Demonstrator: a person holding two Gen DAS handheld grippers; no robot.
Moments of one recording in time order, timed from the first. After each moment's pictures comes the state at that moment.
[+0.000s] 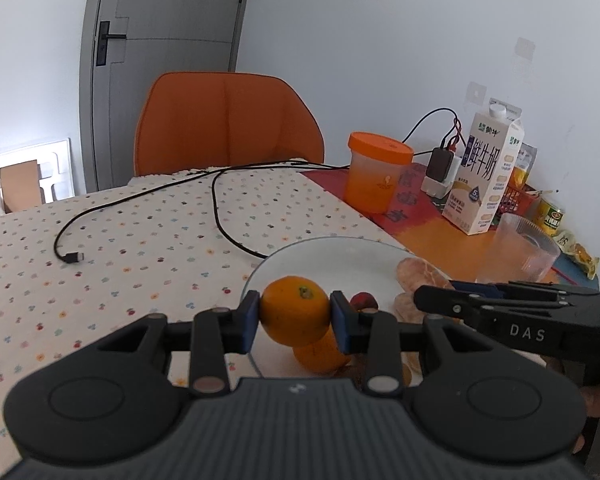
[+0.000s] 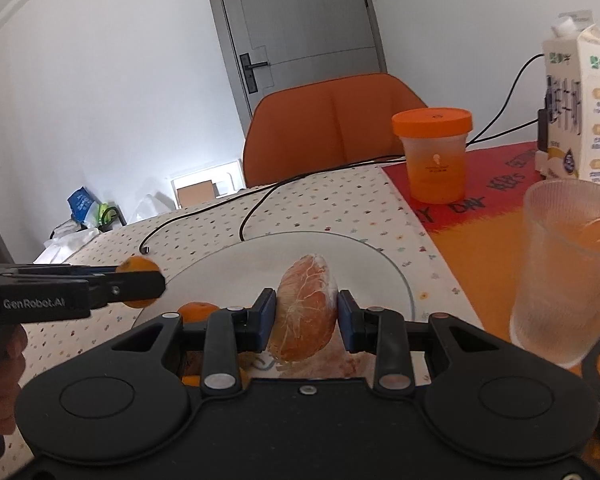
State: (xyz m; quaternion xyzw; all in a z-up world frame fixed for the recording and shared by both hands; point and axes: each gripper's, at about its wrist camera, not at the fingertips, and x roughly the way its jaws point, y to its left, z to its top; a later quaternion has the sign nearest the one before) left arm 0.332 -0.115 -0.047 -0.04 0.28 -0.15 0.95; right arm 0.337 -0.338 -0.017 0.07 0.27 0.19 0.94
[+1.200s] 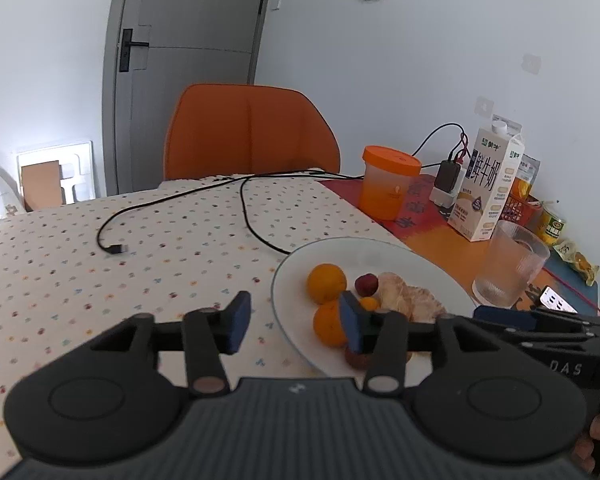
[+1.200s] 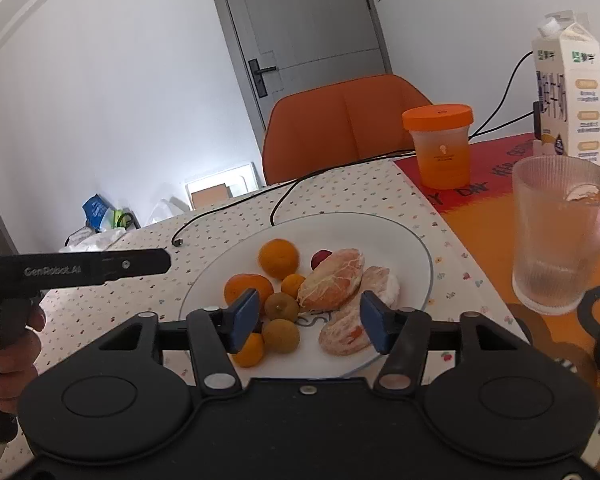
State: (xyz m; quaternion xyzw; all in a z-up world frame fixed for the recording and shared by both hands) left arm 0.285 -0.089 -0.029 -0.05 0.27 -0.12 0.96; right arm 0.289 -0.337 -0.010 0.09 0.27 0.20 0.94
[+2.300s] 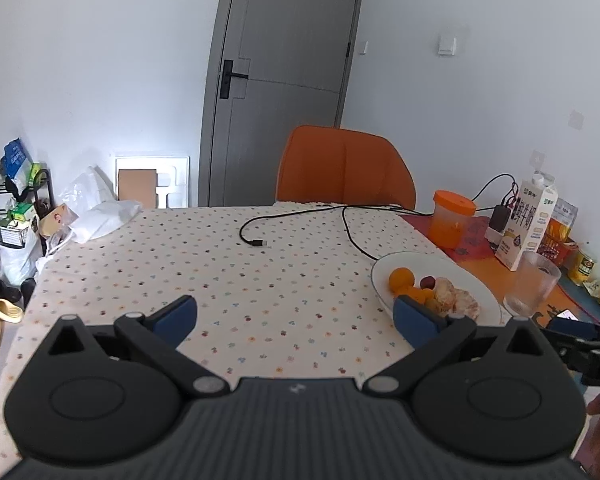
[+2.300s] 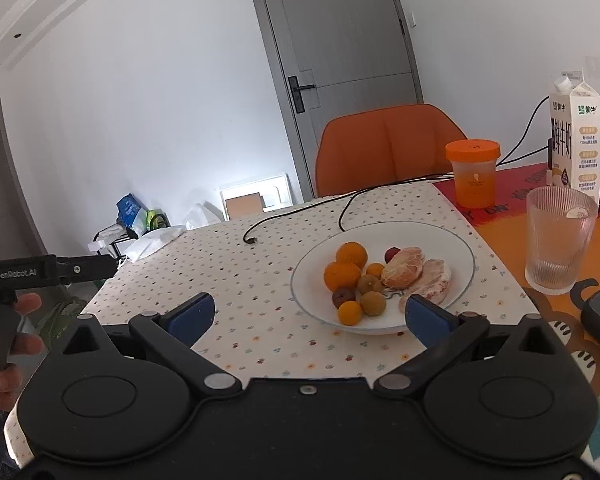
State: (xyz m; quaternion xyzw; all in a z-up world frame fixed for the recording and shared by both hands) left arm 0.138 -0.018 0.019 -0.08 0.23 0.00 0.97; right arm 0.192 -0.307 0.039 0.07 0.24 0.23 0.94
